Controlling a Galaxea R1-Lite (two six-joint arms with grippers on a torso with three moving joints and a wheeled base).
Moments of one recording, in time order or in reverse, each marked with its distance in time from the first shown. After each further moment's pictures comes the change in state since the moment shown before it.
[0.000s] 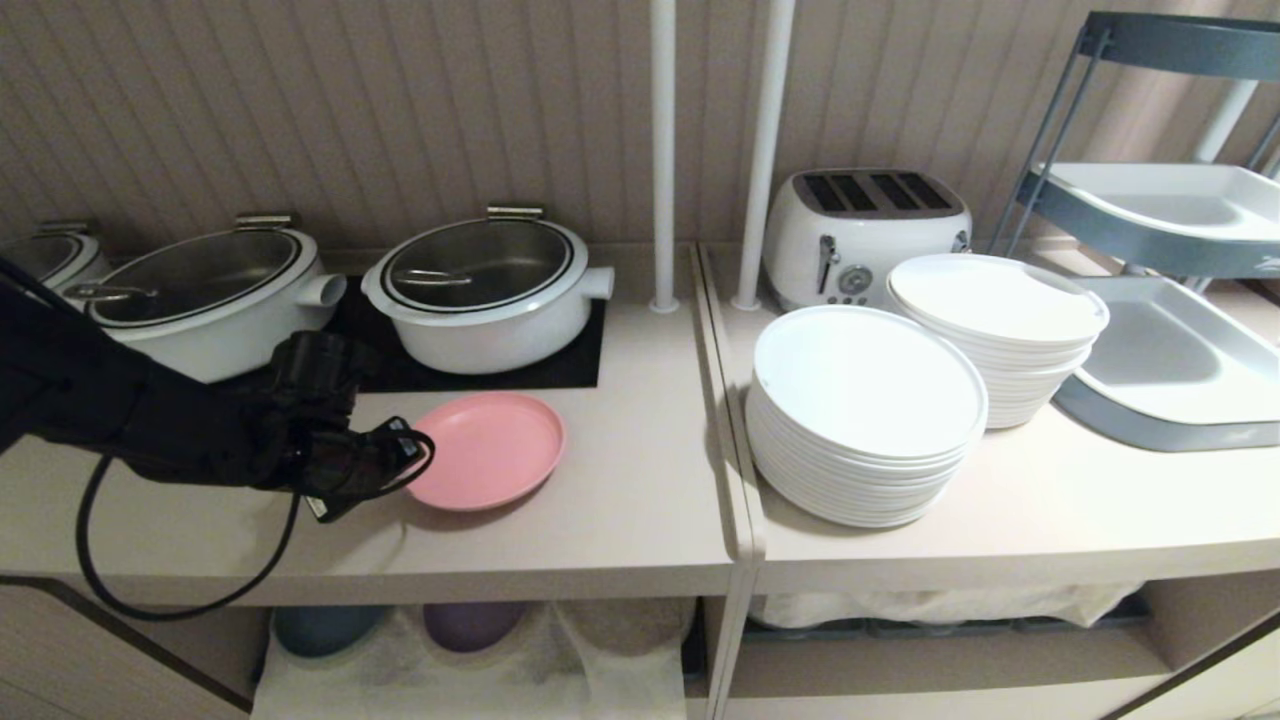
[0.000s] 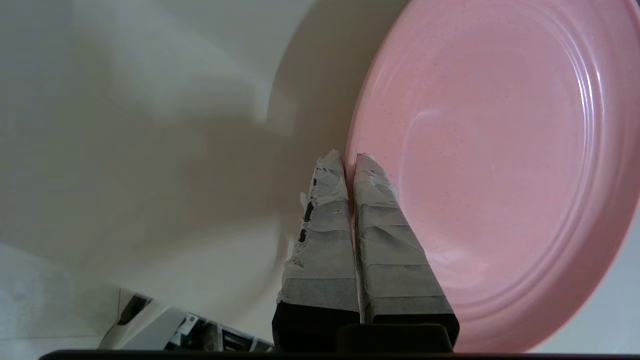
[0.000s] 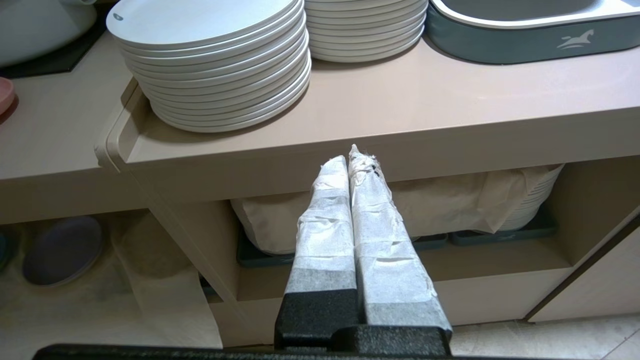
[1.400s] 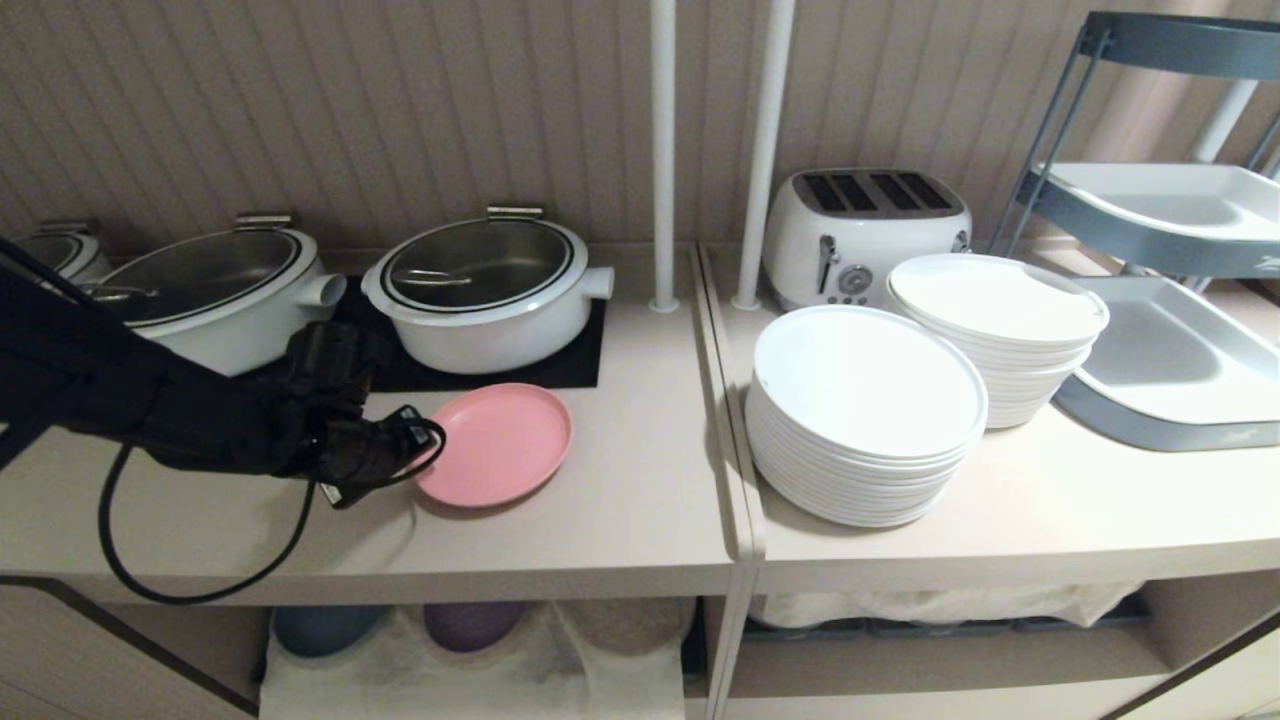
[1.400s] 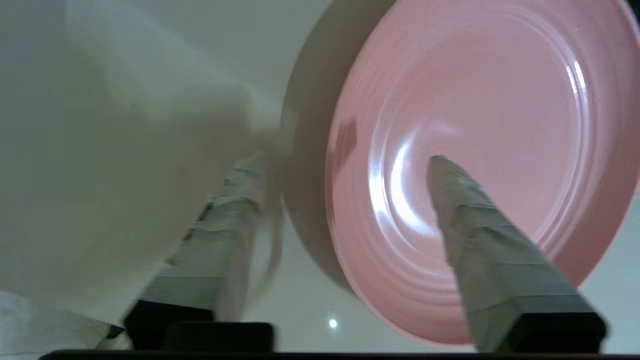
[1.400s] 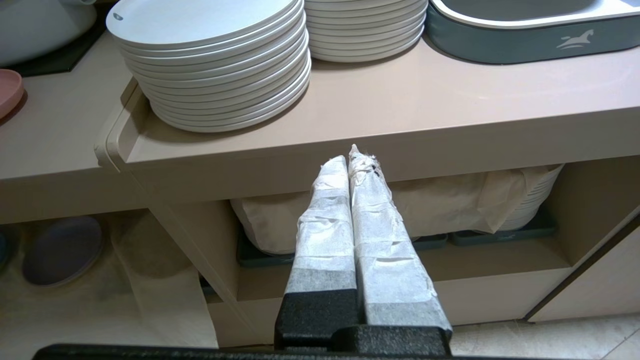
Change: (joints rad) left arm -0.017 0.020 -0.048 0.004 0.009 -0.012; right arm 0.000 0.000 0.000 0.000 0.000 0.000
